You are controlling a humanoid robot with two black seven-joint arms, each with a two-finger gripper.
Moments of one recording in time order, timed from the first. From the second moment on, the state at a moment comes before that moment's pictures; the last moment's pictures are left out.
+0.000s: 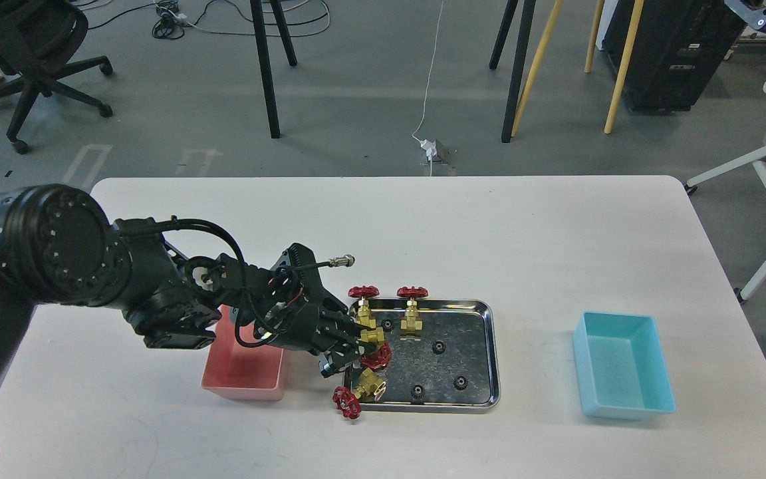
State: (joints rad) left arm -1.39 0.01 1.19 -1.03 1.04 0.47 -0.49; right arm 1.09 -0.69 0.73 0.64 0.13 0.49 0.02
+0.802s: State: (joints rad) left arm -1.69 0.38 1.21 -1.38 1.07 0.49 -0.49; right arm 1.07 -0.69 0.73 0.64 0.13 0.49 0.02
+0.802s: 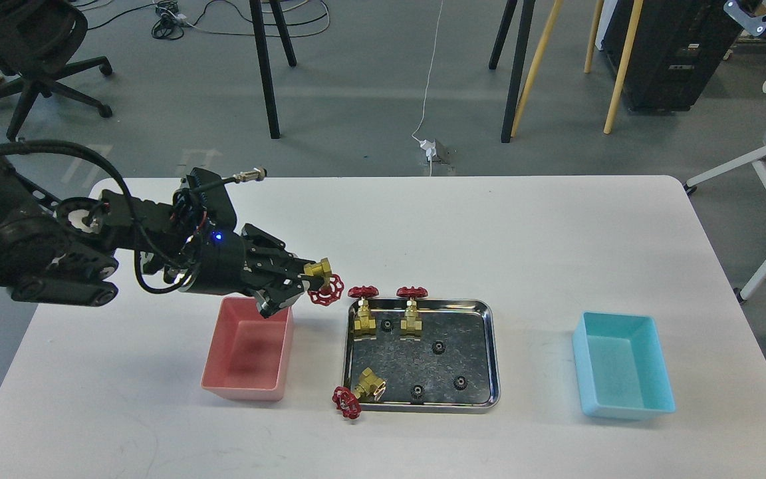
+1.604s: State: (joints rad) left arm -1.55 0.51 1.31 -1.37 1.15 0.49 -0.49; right arm 1.06 -0.70 0.74 0.64 0.13 0.49 0.02
